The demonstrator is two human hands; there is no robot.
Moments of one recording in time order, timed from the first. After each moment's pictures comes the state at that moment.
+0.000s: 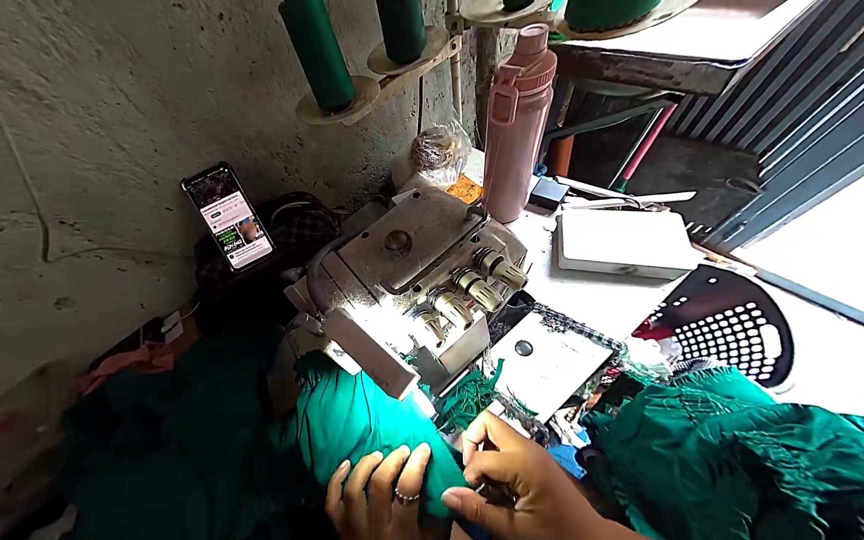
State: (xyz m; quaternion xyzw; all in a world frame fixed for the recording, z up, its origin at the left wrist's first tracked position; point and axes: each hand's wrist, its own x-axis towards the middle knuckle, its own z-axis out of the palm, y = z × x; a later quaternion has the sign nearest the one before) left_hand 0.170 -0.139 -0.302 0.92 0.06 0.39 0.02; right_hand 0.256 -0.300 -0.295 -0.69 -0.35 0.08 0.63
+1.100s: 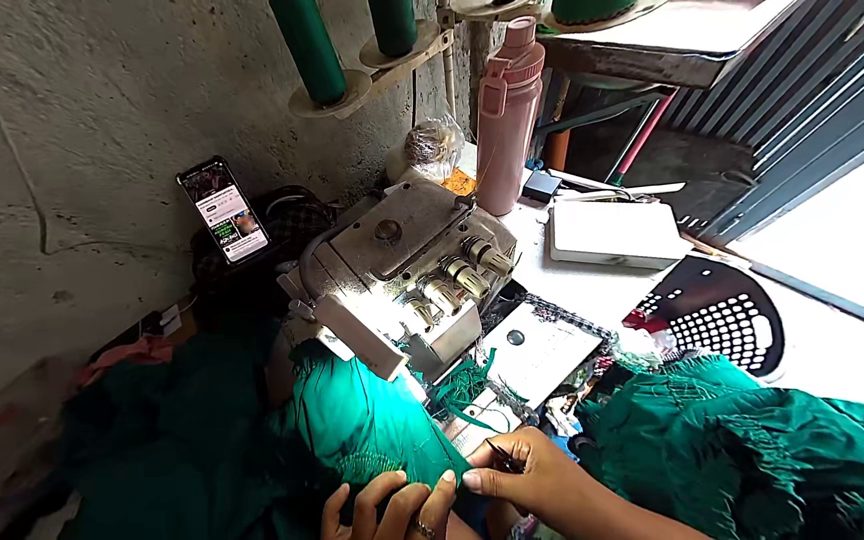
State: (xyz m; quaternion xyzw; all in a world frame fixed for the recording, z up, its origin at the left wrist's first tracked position) left_hand 0.141 -0.148 -0.280 0.94 -0.03 0.32 0.08; right_hand 0.262 -0.328 -0.299 -0.60 -0.20 0.40 0.67
